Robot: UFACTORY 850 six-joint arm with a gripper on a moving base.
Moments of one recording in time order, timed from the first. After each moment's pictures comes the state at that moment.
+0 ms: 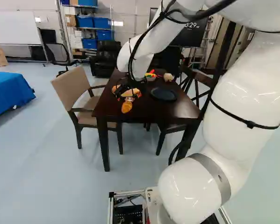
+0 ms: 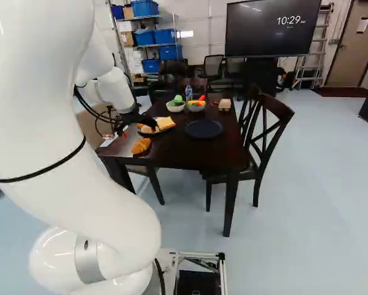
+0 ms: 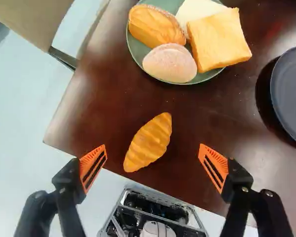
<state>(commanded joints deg) 16.2 -3.9 -49.2 -0.7 -19.3 0.0</state>
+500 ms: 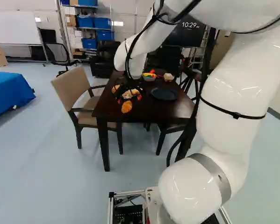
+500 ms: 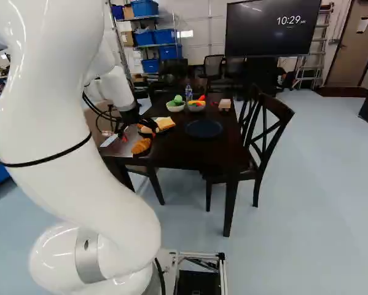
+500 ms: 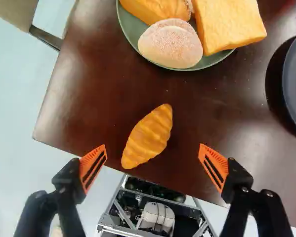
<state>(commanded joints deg) 17.3 -9.3 -55.1 -3.0 -26.8 7.3</state>
